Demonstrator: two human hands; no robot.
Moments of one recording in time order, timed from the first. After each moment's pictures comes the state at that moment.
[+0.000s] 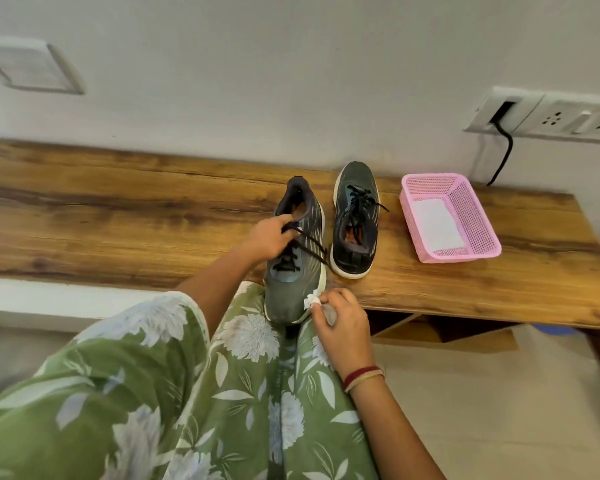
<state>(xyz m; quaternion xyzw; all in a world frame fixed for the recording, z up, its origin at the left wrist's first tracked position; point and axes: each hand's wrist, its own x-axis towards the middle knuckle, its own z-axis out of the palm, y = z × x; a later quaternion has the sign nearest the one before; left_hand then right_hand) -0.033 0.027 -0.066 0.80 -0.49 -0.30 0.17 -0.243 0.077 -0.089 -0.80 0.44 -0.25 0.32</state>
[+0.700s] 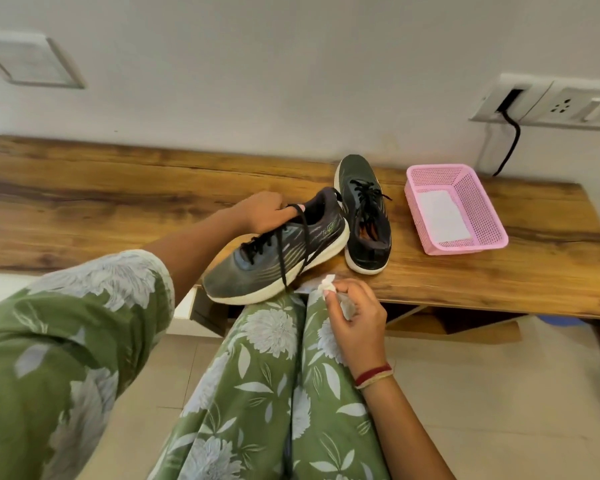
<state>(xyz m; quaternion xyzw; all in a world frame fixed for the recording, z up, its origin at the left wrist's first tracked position) -0.005 0.021 -0.023 0.74 -0.61 -0.29 0.06 -0.250 0.082 -0.074 -0.74 0.40 -0.40 0.36</state>
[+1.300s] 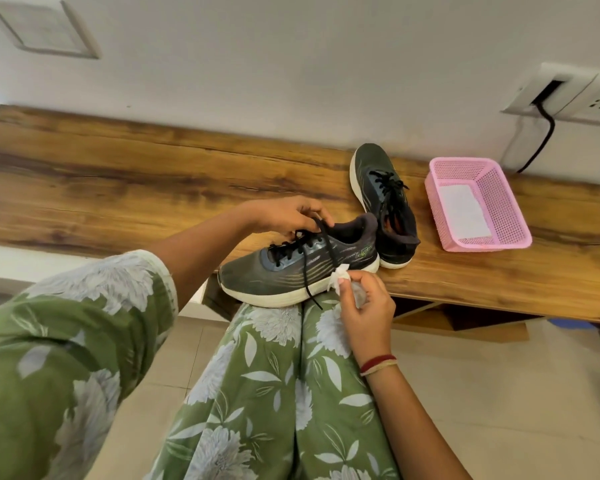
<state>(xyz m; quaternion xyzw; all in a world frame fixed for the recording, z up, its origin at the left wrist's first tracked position) -0.011 0.037 -0.033 0.63 -0.52 -0.55 0.17 -0.234 0.085 -0.083 -0.72 0.45 -0.38 0.36</state>
